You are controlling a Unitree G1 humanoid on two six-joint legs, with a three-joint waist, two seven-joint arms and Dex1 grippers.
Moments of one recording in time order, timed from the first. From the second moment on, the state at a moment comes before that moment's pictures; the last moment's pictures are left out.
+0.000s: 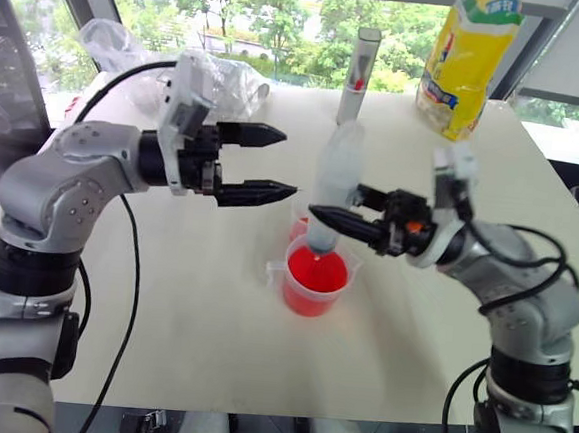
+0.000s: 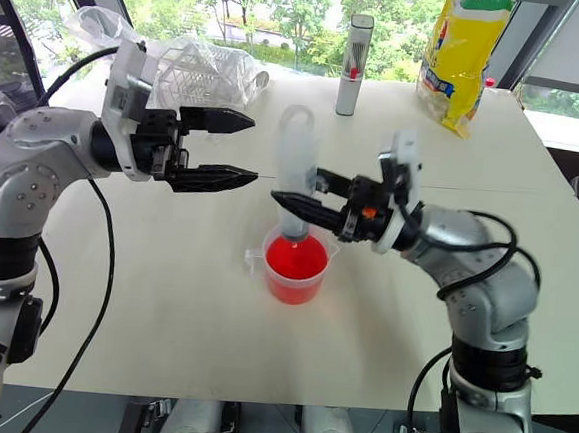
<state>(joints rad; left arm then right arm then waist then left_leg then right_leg) -0.78 0.71 0.02 -0.22 -0.79 0.74 -1.03 -0.44 -0.48 -0.08 -0.49 0.72 0.70 0.86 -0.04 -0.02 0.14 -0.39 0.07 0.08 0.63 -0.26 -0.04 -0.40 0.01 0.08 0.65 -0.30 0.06</state>
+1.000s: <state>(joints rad) -0.85 0.60 -0.03 -0.30 -0.82 0.90 -0.98 -0.34 -0.49 0.05 -0.41 0.56 0.49 0.91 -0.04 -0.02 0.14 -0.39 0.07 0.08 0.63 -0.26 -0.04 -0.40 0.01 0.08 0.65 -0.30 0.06</state>
